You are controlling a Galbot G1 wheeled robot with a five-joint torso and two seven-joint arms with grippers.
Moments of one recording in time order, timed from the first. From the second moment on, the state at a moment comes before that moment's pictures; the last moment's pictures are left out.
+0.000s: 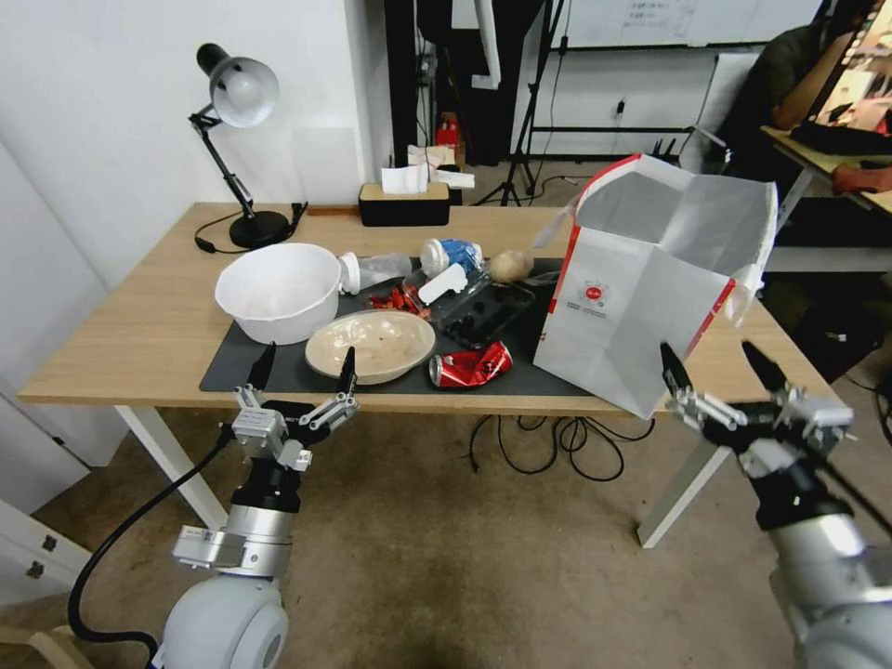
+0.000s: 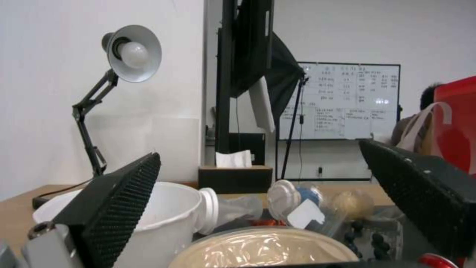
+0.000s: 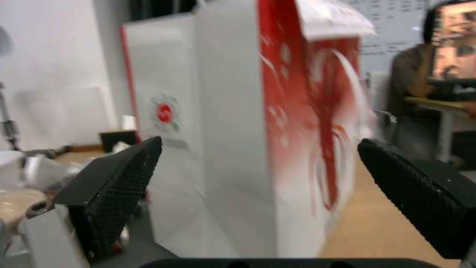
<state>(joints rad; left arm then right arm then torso) 1.61 -1.22 -0.41 -2.21 -0.28 -0.32 -0.13 -1.91 1.08 0.73 2.35 0.53 0.25 0.17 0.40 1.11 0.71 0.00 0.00</state>
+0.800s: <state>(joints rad) 1.59 -1.22 -0.40 -2.16 -0.27 -0.30 -0.13 -1.93 1.23 0.60 2.18 0.30 0.35 0.28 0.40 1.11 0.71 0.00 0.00</state>
